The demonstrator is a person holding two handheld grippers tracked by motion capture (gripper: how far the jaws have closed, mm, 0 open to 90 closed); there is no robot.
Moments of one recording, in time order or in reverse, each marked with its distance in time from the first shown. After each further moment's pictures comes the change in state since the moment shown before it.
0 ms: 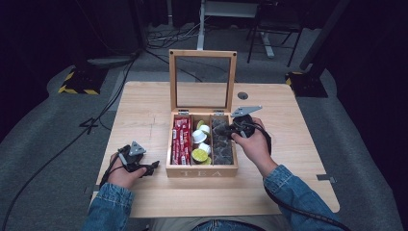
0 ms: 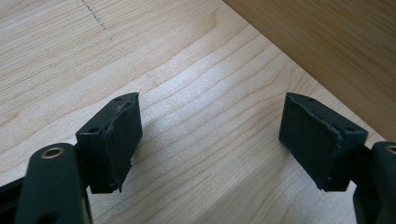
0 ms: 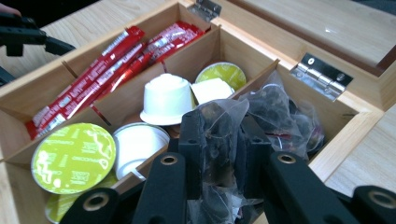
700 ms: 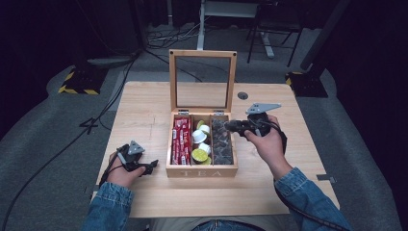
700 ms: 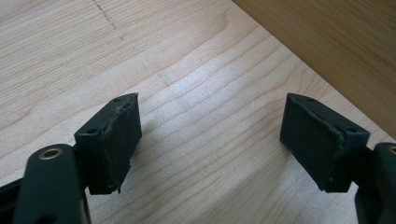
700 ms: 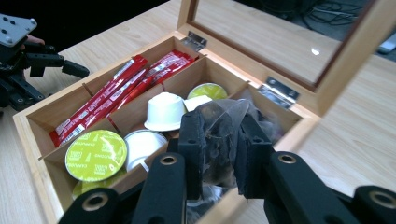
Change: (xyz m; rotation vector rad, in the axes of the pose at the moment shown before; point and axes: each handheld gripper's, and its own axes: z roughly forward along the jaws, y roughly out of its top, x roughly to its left) left arm 0.004 0.000 0.000 -0.003 0.010 -0.011; right arm -0.003 0.003 -0.050 -0.084 -0.032 0.007
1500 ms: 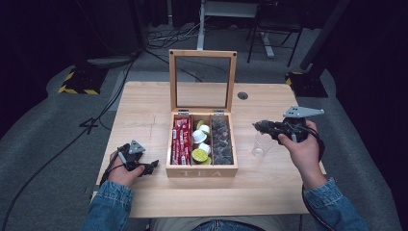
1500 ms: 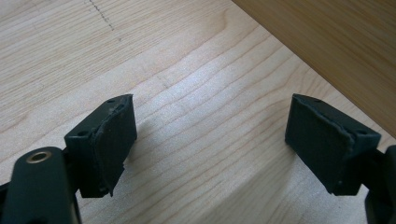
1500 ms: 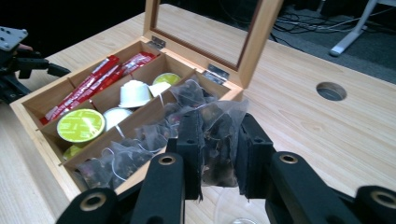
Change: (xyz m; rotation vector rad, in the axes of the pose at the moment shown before) left arm 0.000 0.001 0.002 0.006 -0.007 0.001; right arm -0.024 -0.026 -0.085 -0.051 -0.106 0.040
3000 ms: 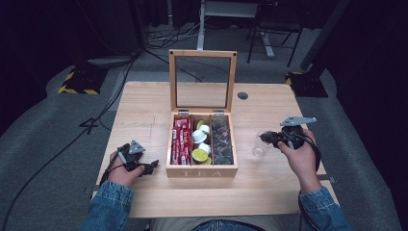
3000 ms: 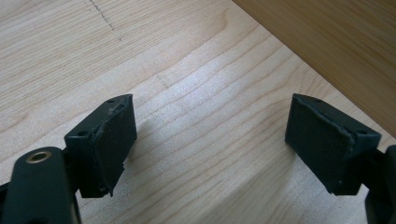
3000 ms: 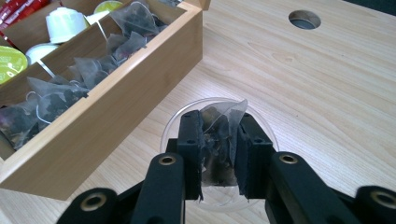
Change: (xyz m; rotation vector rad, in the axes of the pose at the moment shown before) left arm 0.000 0.000 0.000 0.000 0.002 0.002; right arm -0.017 -0.042 0.019 0.171 -0.114 0.041
